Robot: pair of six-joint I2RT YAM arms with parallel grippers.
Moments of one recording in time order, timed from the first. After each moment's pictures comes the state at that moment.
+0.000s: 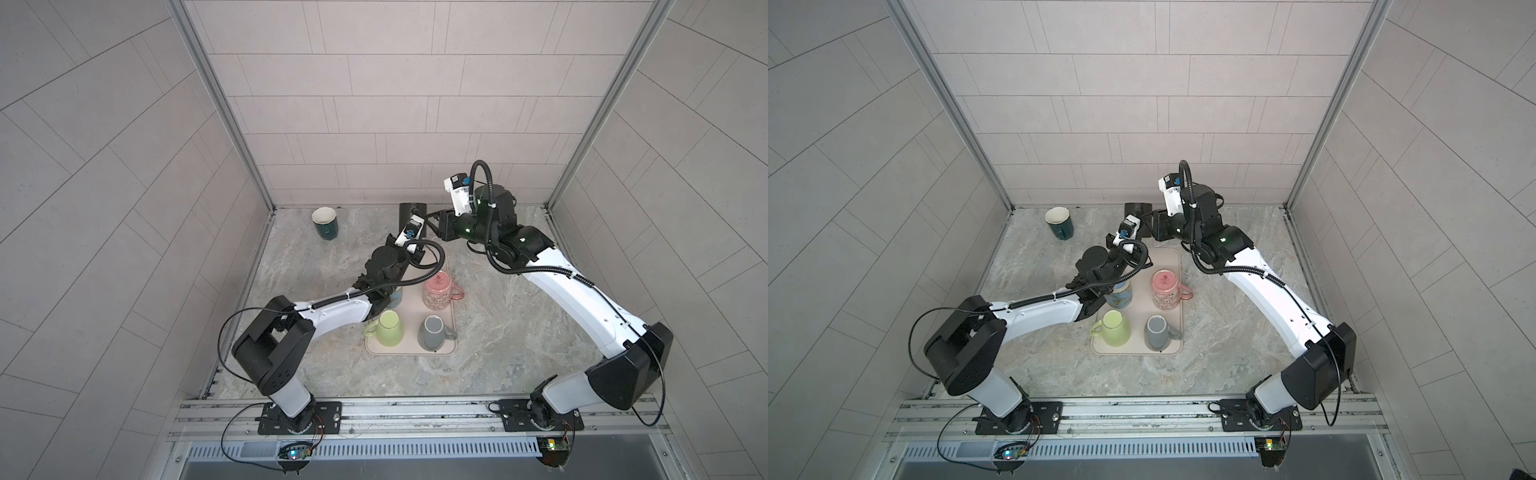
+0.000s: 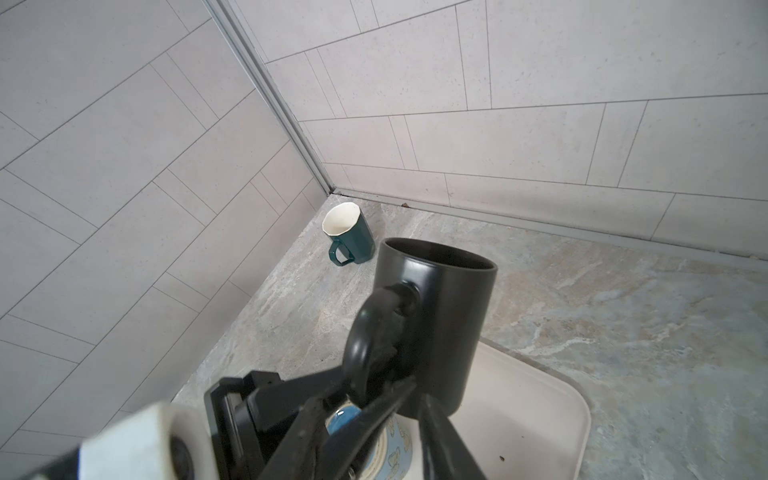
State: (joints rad) left arm -0.75 1.65 0.92 0.90 -0.29 0.29; right arm 0.51 1.48 1.53 -0.42 -0.21 0.33
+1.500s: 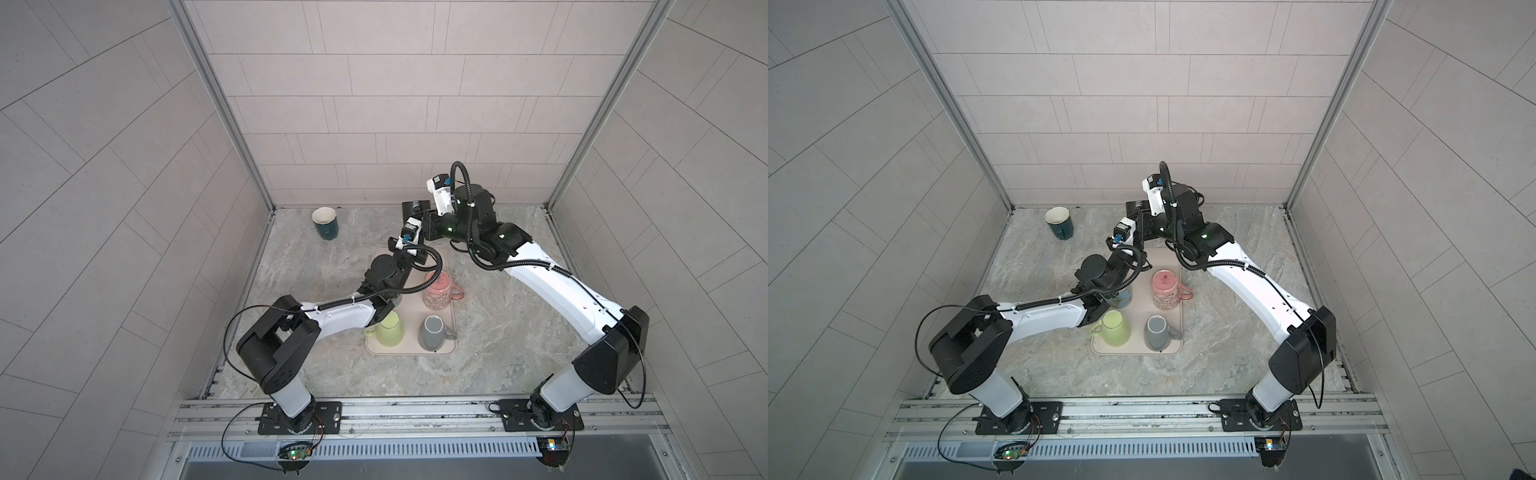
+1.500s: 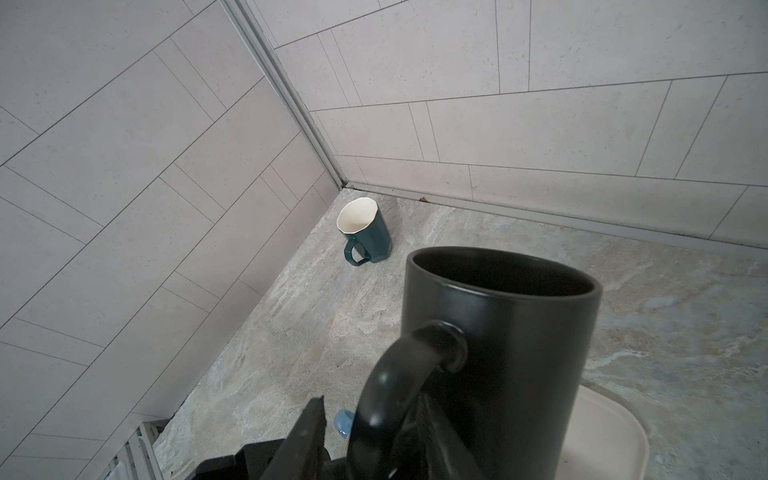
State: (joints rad) left arm -0.78 1.65 0.89 1.04 -0.30 0.18; right arm 0.57 1.59 1.60 -0.40 -0.18 0.38
